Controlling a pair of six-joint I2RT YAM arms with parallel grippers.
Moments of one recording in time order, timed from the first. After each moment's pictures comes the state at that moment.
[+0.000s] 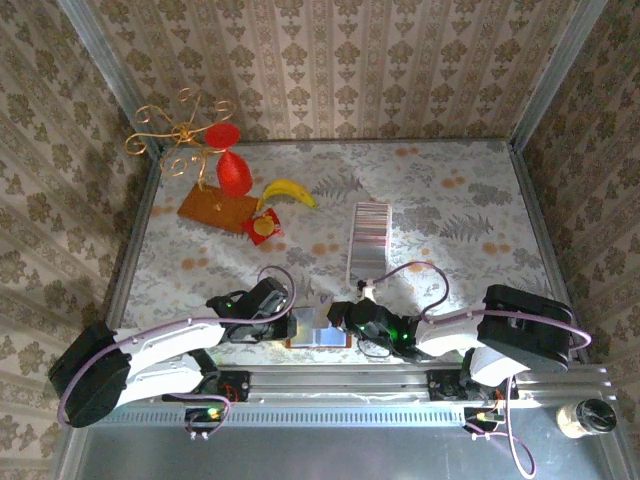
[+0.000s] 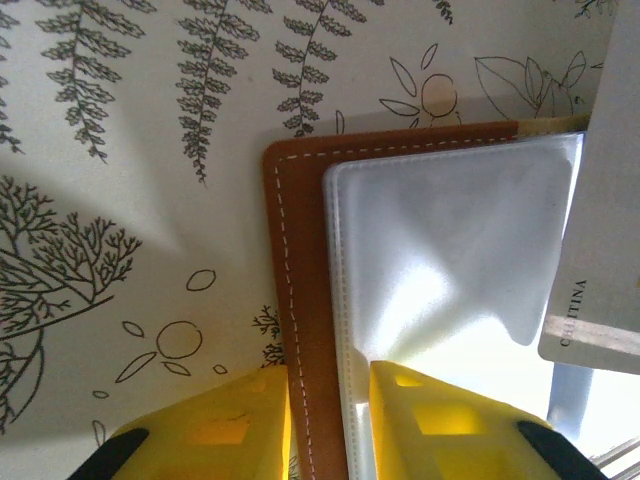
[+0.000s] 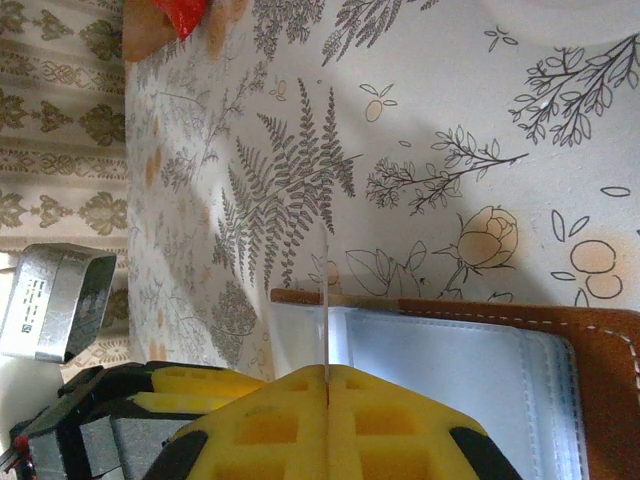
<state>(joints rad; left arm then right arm) -0.93 1.09 0.39 -0.42 0.14 -0.83 1.14 1.49 0.36 0.58 0.26 1.38</state>
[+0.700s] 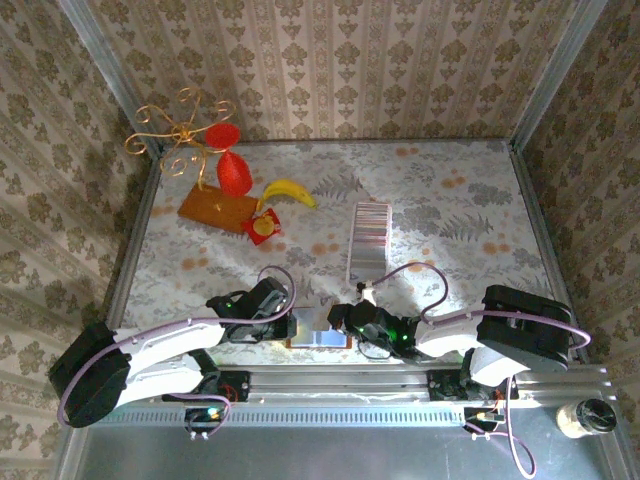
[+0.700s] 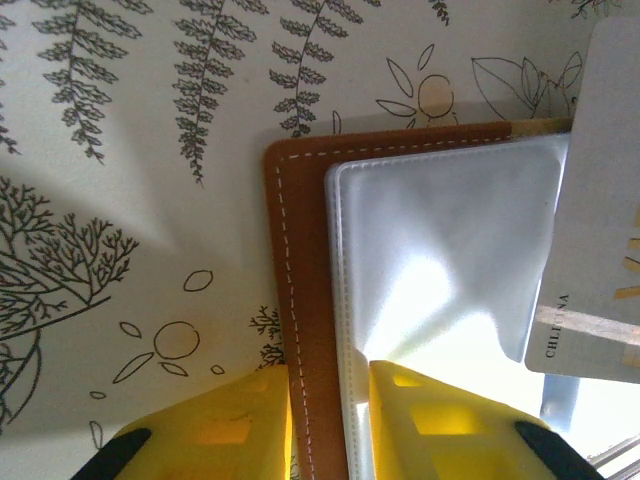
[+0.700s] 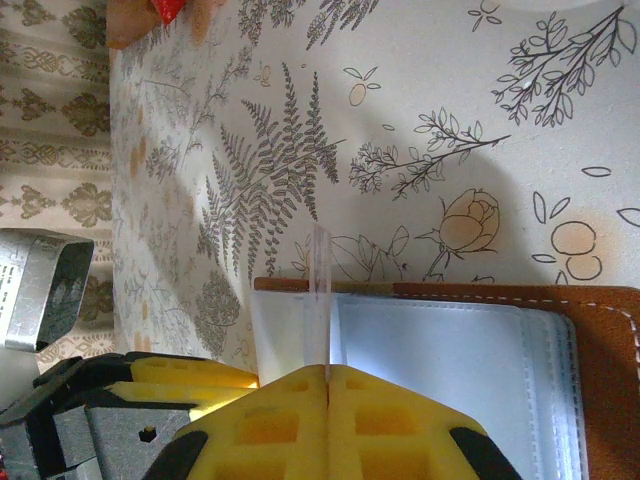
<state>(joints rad) -0.93 1.09 0.39 -0.41 0.14 -0.83 1.15 1.49 0.36 0.56 0.26 1.38</state>
